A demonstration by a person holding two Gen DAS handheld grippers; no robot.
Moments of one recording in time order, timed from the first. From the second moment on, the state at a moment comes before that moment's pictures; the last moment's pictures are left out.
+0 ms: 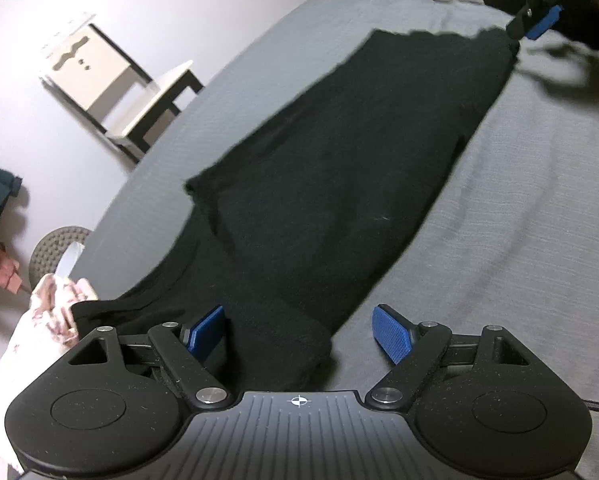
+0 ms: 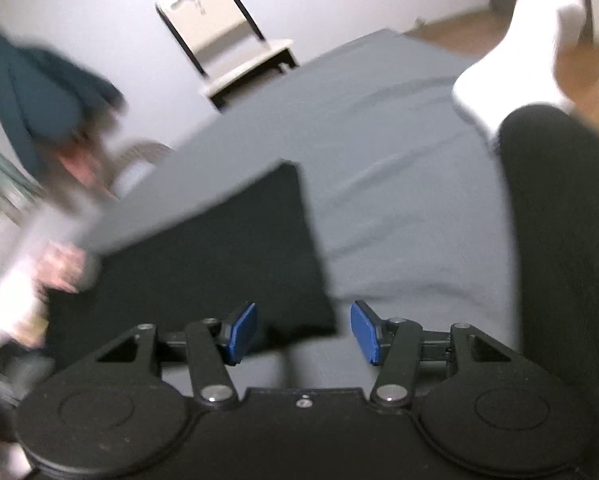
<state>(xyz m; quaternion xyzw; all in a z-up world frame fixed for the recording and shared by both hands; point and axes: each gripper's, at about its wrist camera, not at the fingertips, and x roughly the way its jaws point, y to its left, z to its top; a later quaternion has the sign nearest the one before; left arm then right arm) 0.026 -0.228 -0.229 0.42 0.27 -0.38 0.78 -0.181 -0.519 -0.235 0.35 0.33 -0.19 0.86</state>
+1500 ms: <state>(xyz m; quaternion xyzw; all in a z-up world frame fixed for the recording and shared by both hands) 0.106 -0.150 -0.186 0.25 0.24 -0.26 0.90 -0.101 -0.409 -0.227 0.22 0.27 -0.02 0.94</state>
